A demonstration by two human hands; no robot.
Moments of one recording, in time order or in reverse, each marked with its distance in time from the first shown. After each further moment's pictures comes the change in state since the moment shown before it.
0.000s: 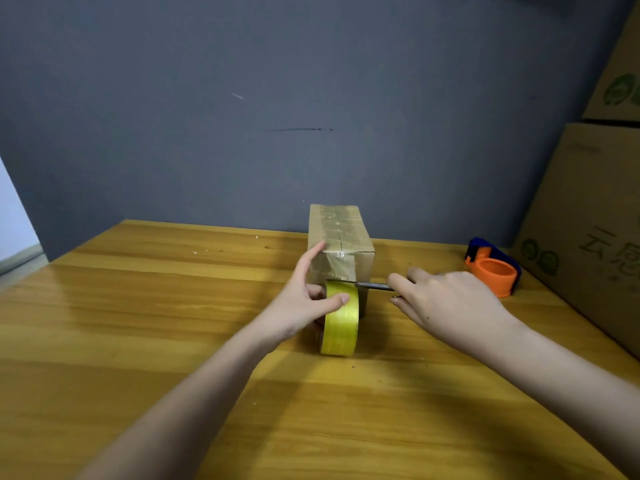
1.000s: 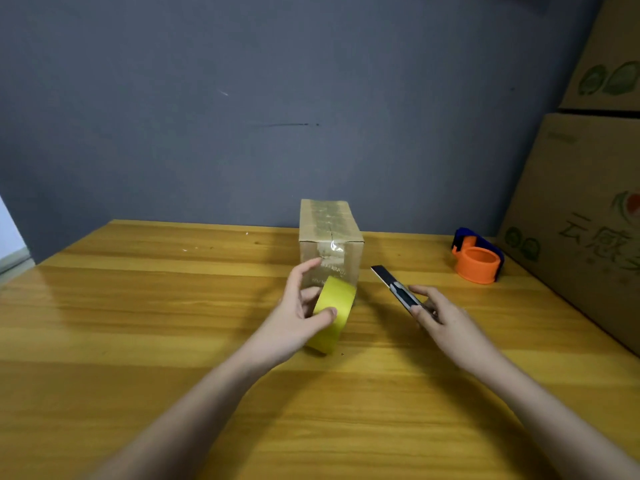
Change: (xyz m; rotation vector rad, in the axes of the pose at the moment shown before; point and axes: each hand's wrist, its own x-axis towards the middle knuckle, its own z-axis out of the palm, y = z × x) left_hand -0.034 0.005 0.023 -0.146 -0.010 0.044; right_hand -0.051 -0.009 0.060 0.991 -0.176 0.647
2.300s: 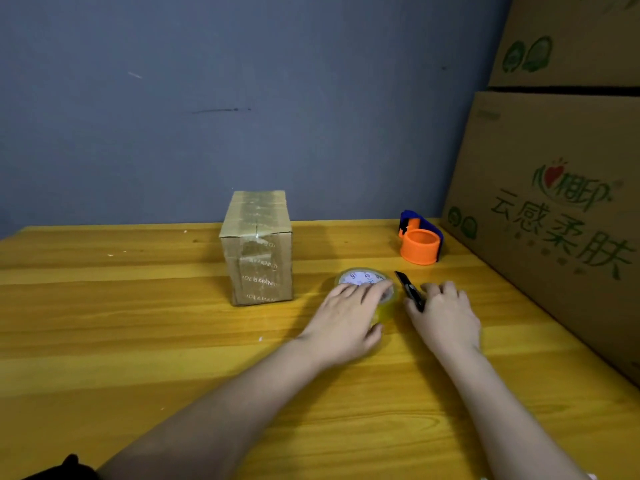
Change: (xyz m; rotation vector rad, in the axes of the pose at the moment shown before) left_hand 0.061 -0.025 0.140 1.179 -0.219 0.521; right_hand -0.001 0.068 -0.022 -0.446 0.271 0.441
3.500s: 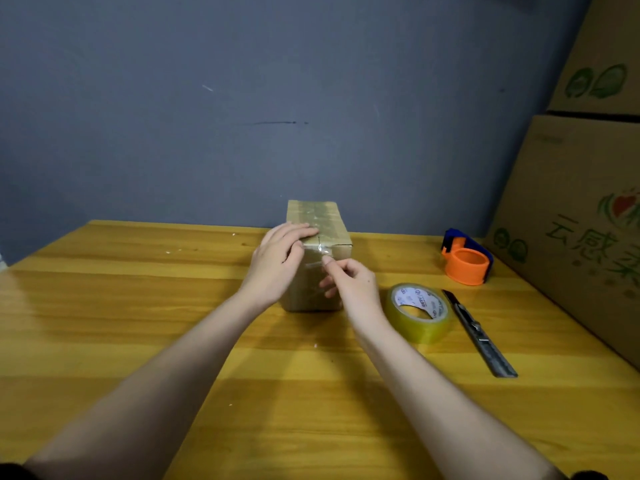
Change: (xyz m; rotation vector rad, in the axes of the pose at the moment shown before) left_hand -0.045 -0.148 -0.083 -0.355 0.395 -0.429; right_hand -0.042 -0.192 -0.006 1.250 -0.294 -0.133
